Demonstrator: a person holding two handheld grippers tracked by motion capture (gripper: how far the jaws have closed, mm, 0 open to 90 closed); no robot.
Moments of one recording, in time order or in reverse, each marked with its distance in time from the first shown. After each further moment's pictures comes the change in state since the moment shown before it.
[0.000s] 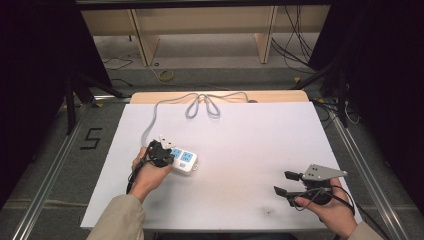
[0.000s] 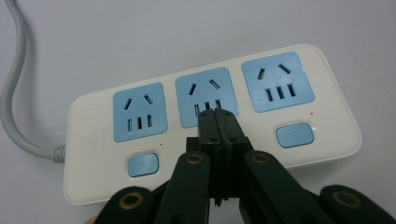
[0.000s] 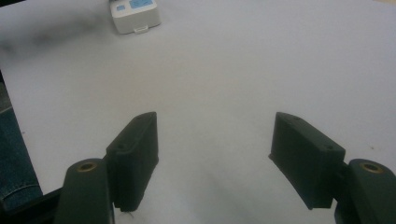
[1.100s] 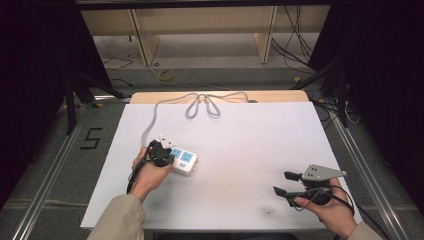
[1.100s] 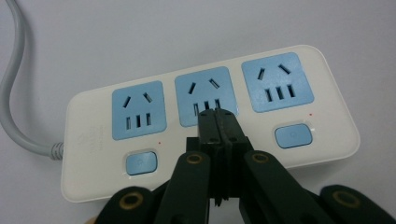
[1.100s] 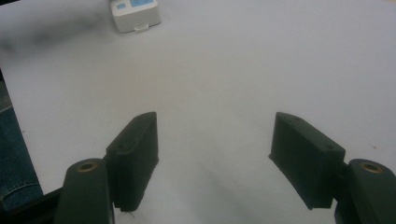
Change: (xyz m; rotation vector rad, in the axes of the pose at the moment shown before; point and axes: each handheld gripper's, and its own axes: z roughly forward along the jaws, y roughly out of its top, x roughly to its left) left arm -0.001 0.001 0.000 0.008 -0.001 -0.019; right arm 0.001 0.000 0.001 0.002 0.001 0.003
